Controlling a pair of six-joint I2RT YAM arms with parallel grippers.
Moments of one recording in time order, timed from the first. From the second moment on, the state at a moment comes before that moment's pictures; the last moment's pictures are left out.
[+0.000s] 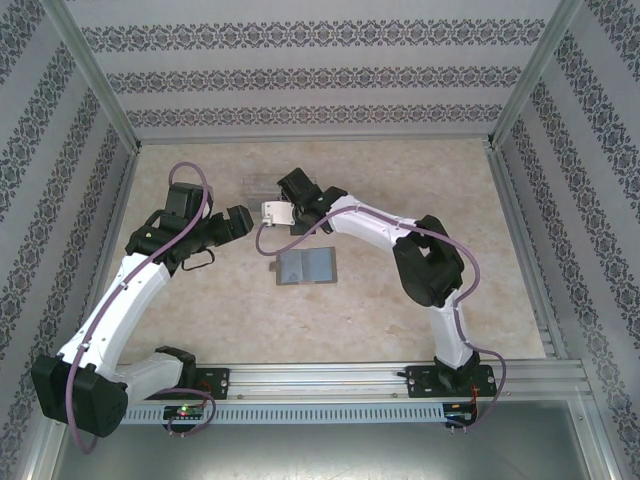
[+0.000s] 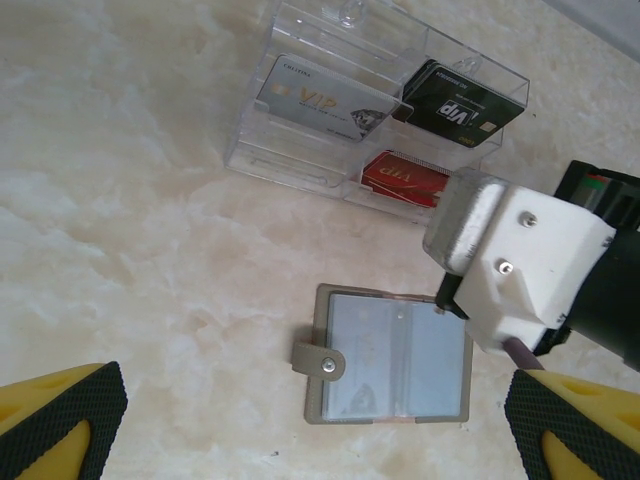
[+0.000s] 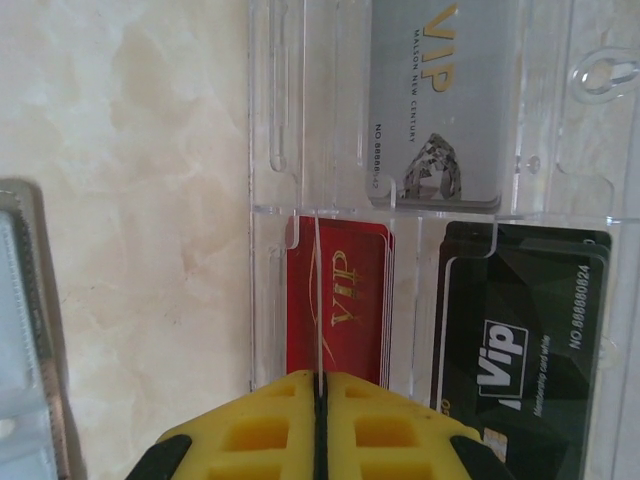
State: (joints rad) left arm -0.23 1.11 1.03 -0.75 0.09 -0.60; right arm 0.75 2.11 1.69 -0.52 0.11 -0.93
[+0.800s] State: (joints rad) left arm -0.23 1.14 1.03 -0.75 0.11 -0.60; right arm 0.72 2.22 1.75 -0.50 0.17 -0.91
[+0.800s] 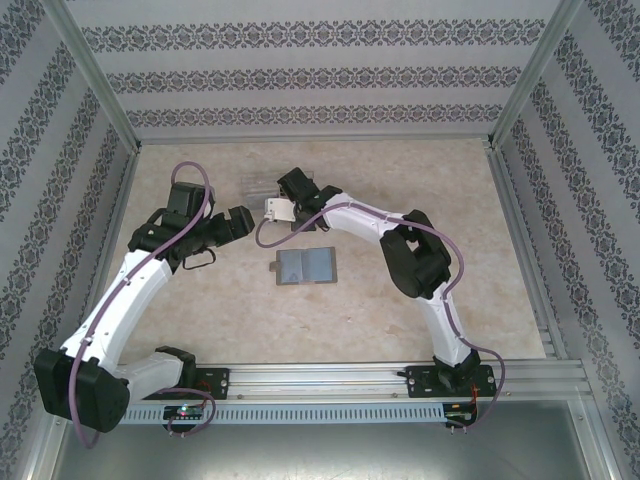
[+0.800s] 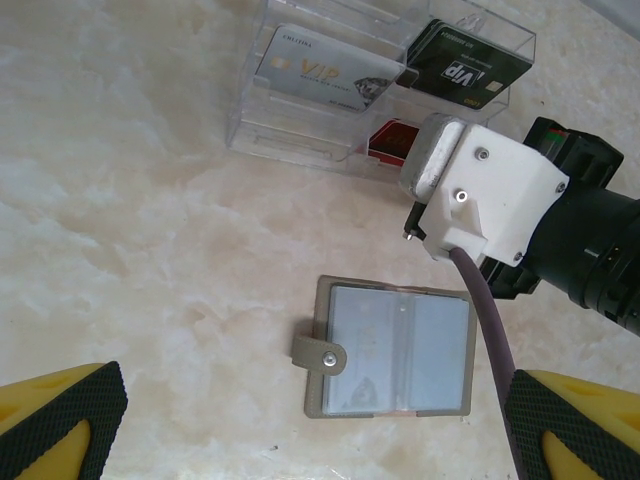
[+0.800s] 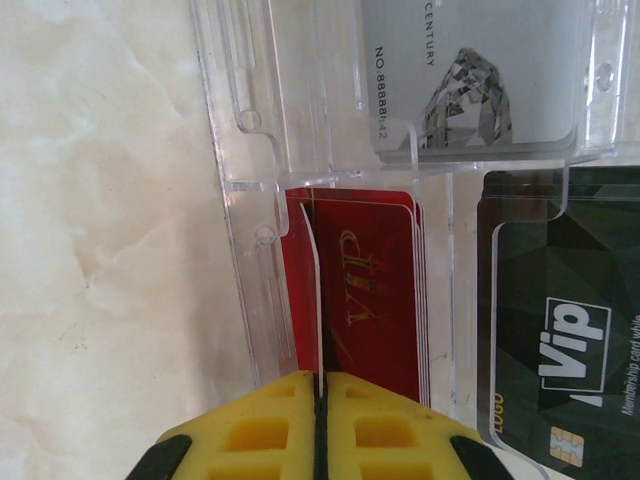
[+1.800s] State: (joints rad) left arm -0.21 1.17 1.03 -0.75 0.14 -0.60; right arm 0.68 2.26 1.82 -0.42 0.30 -0.77
